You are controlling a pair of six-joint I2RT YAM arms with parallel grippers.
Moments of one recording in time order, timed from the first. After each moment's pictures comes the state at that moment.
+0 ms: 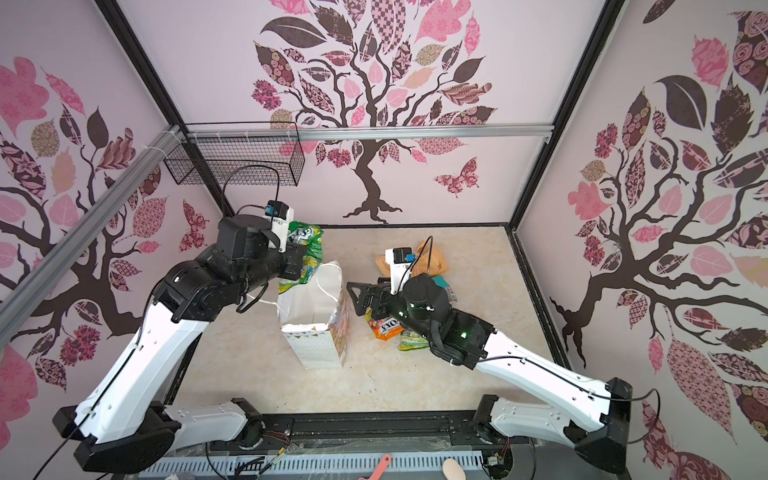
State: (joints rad) left arm -0.65 1.27 1.75 -1.04 -0.29 -0.21; right arm 0.98 1.06 1.06 -0.17 0.18 0.65
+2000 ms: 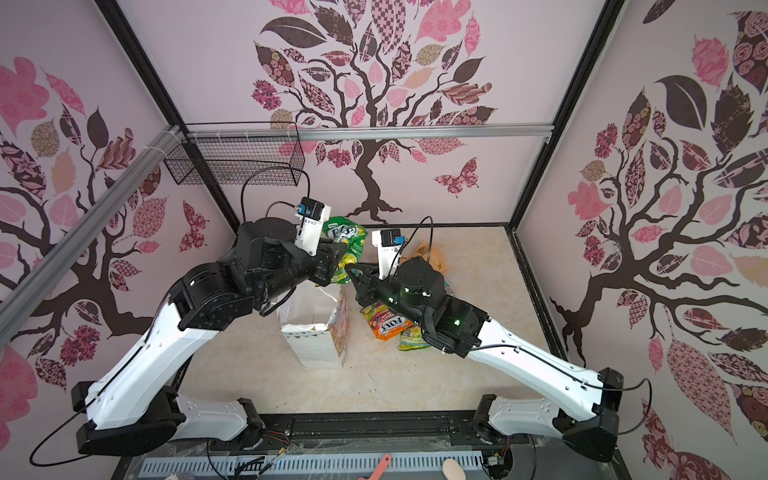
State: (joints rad) left arm -0.90 1.34 1.87 -0.94 -0.33 -0.21; right arm 0.99 1.17 1.23 -0.14 0.13 0.58
